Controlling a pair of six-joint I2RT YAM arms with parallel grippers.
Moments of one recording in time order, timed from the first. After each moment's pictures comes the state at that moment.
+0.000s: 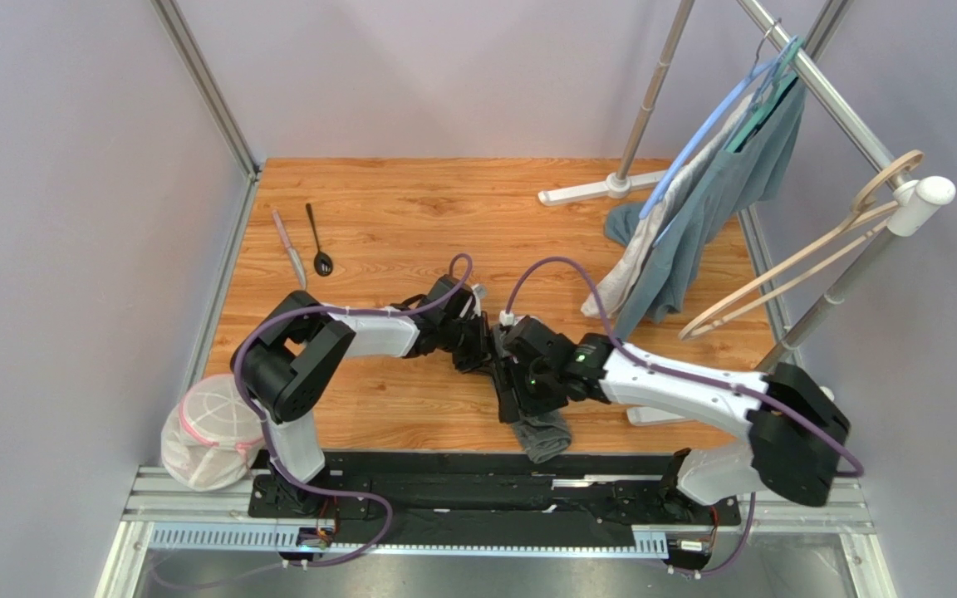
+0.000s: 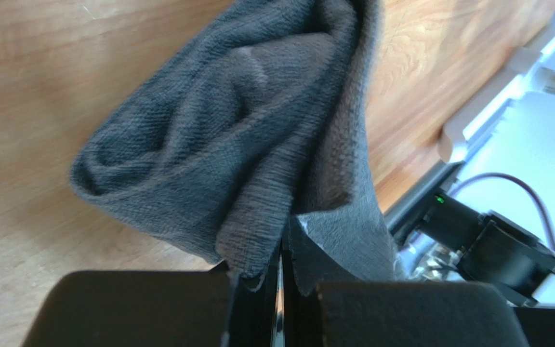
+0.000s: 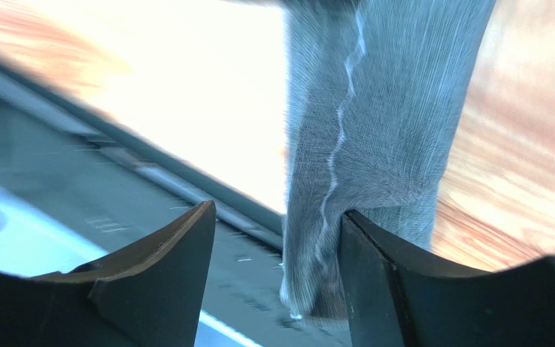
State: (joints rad) left arm -0.70 1.80 0.88 0.03 0.47 -0.87; right arm 1.00 1.42 0.86 -0.58 -0.03 0.66
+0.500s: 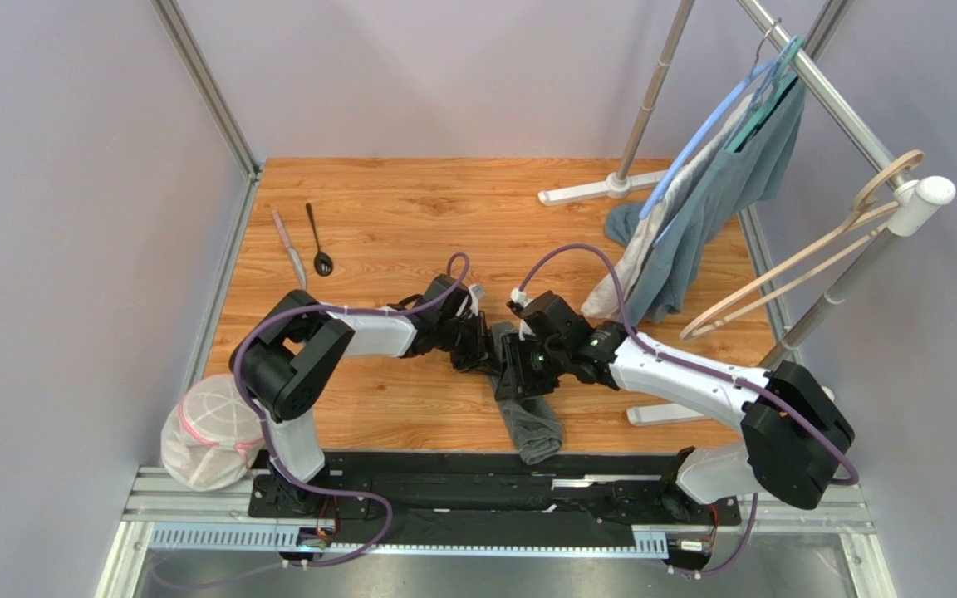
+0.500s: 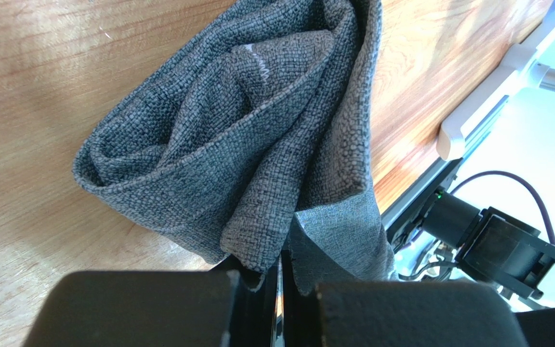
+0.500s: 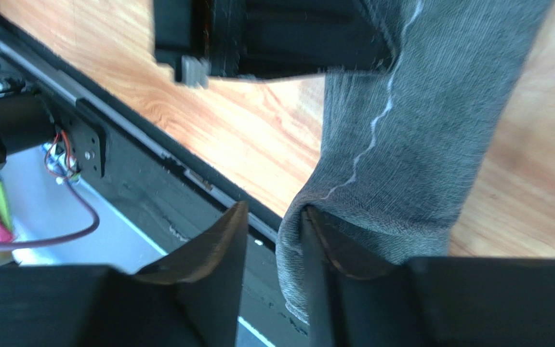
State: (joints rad) left arm -0.68 1.81 0.86 0.04 0.49 -0.86; right arm 0.85 1.38 0.83 -0.39 -0.26 0.67
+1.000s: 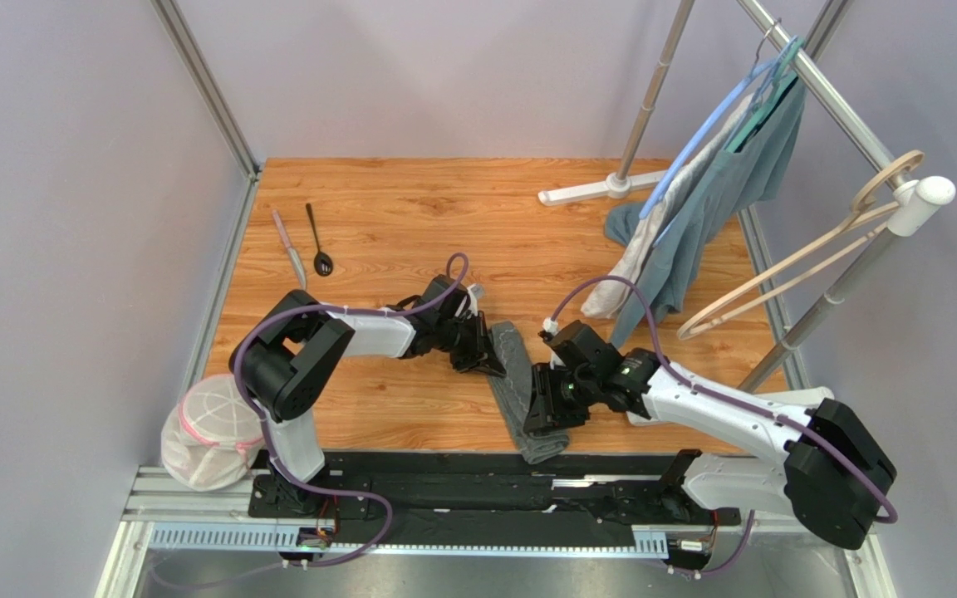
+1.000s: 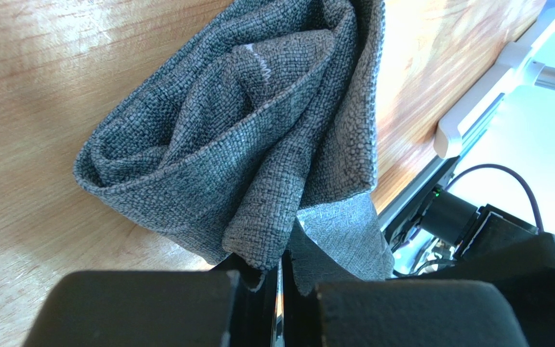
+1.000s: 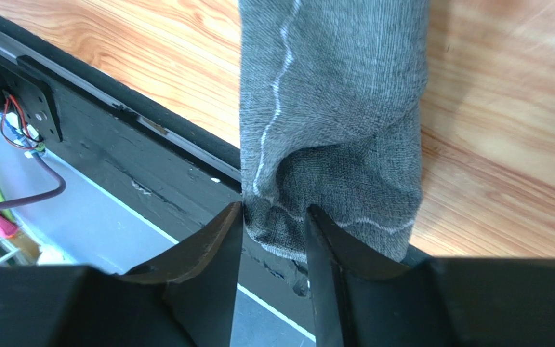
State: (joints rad) left arm -0.67 1.81 0.84 0.07 0.50 -0.86; right arm 0.85 1.17 0.61 -0.47 -0.28 0.76
